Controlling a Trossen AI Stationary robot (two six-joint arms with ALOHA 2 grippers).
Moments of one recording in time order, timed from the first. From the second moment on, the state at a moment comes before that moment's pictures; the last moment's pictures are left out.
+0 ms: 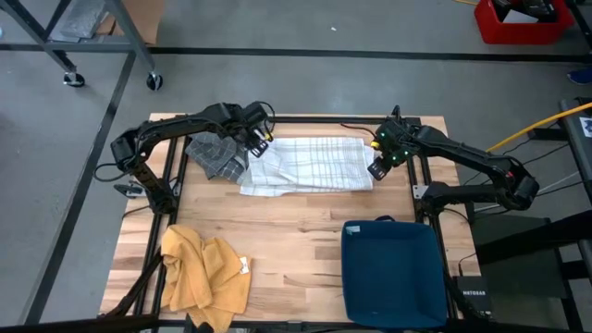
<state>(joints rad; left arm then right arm) 0.50 1.61 1.31 -0.93 -0.24 -0.29 -0.68 1.10 0.76 -0.92 -0.07 0.15</state>
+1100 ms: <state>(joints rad) 0.23 1.60 1.08 -0.83 -0.16 -0.76 -0.68 1.28 0.76 -0.86 -0.12 0.12</state>
